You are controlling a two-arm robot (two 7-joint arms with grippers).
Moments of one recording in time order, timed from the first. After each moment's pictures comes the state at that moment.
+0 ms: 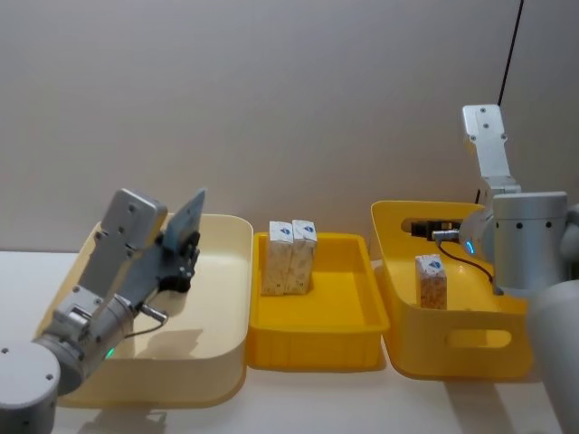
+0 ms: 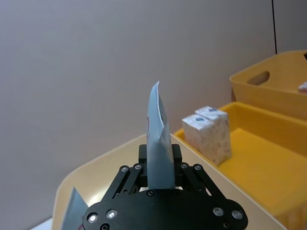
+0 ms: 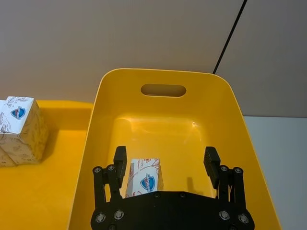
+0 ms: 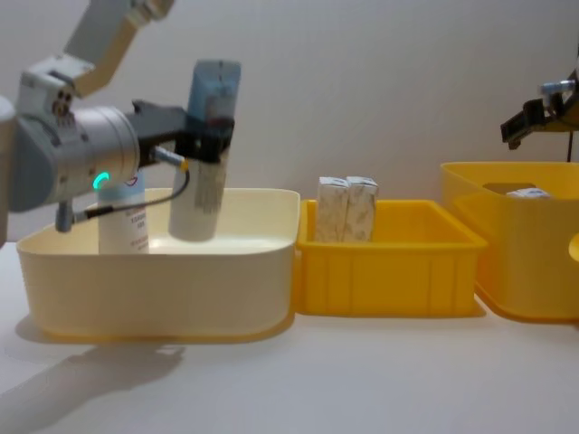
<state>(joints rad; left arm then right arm) -0.53 0.27 0.41 -1.38 -0.11 0.08 -0.14 0.82 0.05 -0.12 -1.17 0.06 0.90 -0.14</state>
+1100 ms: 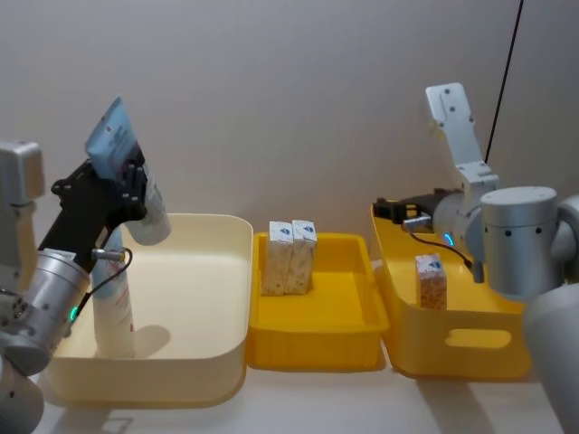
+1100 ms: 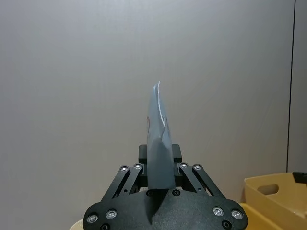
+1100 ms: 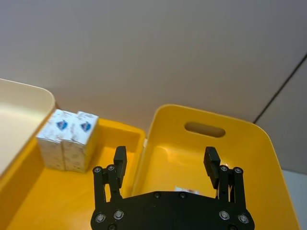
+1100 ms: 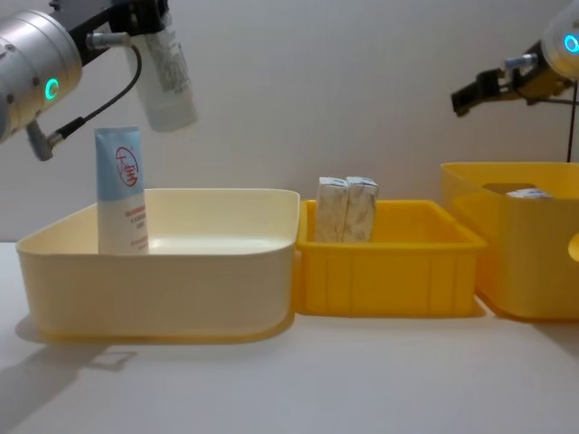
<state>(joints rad) -0.45 0.17 0.22 -1.48 -0.29 -0.12 -0.09 0.80 0.10 -0.23 -1.23 0.05 0.78 0.03</state>
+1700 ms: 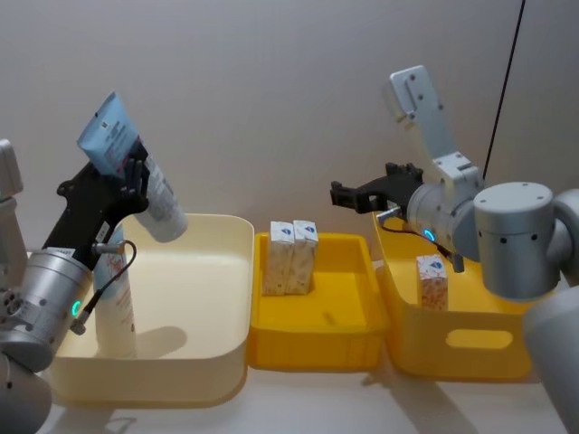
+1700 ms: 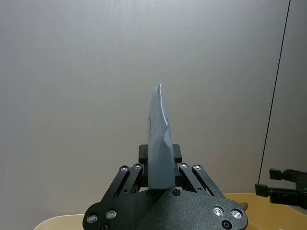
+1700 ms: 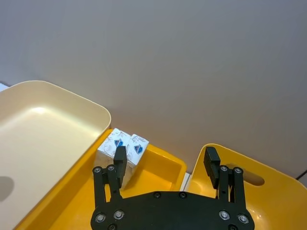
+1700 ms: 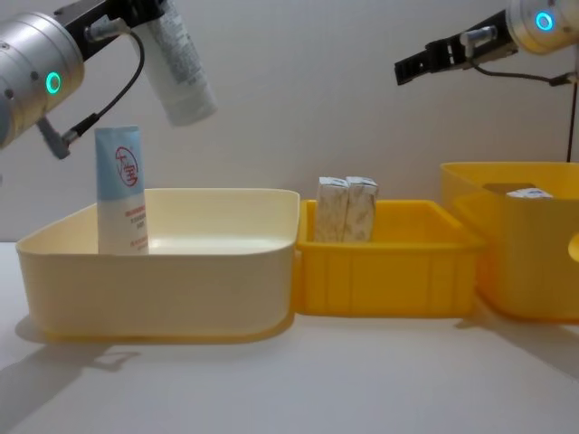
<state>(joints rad) -0.45 0.12 0.16 -1.45 -0.44 -0.13 -0.18 0.80 0.15 -0.32 -1.28 0.05 0.65 0.21</state>
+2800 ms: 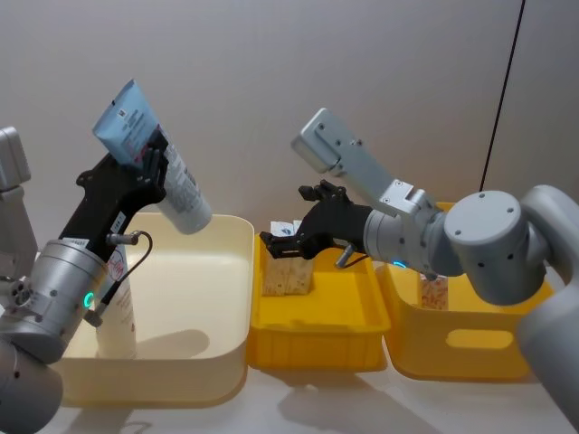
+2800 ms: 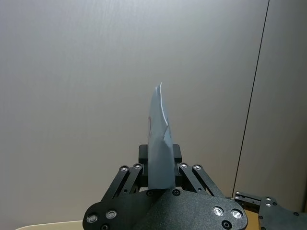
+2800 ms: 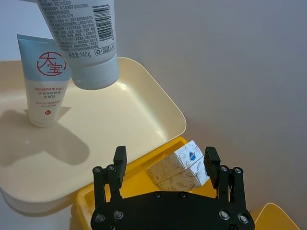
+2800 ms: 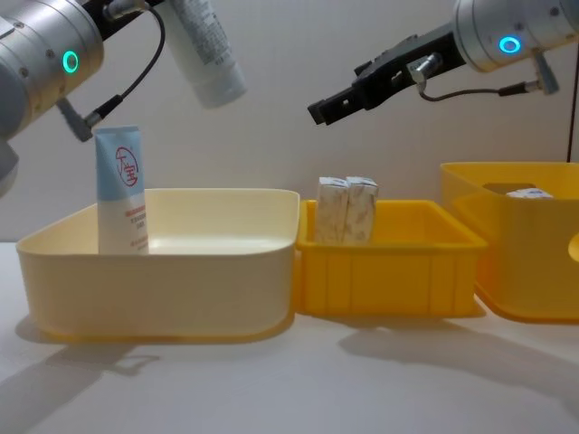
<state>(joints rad) -0.47 0.11 0.18 -1.46 -0.50 -0.11 -0.23 0.85 0.26 -0.55 -1.28 -0.02 0.45 0.55</state>
